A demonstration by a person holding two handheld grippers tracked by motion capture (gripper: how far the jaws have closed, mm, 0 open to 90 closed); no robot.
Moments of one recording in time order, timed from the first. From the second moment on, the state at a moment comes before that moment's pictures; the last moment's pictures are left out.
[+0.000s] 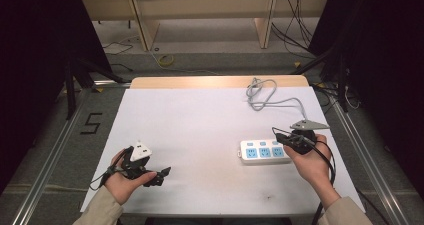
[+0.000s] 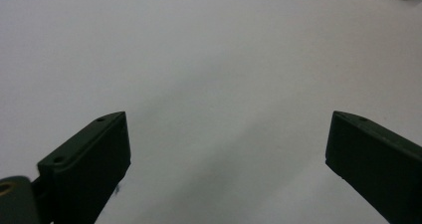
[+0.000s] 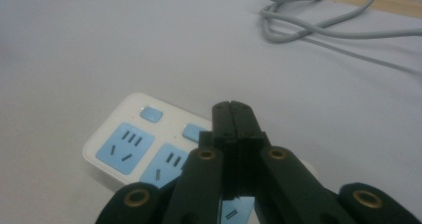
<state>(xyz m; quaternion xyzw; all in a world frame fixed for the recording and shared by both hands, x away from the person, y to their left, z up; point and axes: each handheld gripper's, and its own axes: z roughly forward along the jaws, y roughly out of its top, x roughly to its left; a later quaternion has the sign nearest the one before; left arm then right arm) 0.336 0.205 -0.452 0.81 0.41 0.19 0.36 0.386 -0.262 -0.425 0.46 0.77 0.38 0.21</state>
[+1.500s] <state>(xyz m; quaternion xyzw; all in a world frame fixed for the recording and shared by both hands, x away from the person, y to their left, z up) 0.336 0.205 -0.452 0.82 0.41 0.19 0.36 0.402 -0.243 -0.427 0.47 0.79 0.36 0.18</state>
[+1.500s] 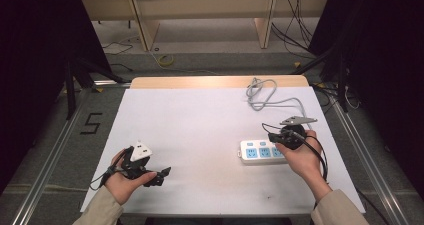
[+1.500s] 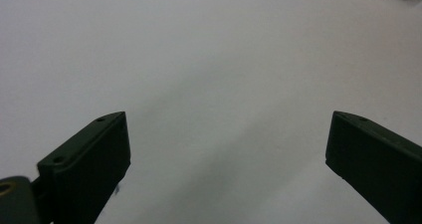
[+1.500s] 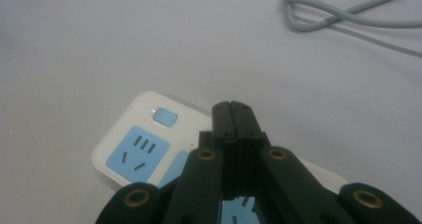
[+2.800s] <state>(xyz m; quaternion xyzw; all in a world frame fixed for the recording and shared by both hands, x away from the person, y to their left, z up) 0.336 0.205 -0.452 0.82 0.41 0.19 0.36 0.417 -0.231 -0.429 0.48 0.80 0.31 0.15</state>
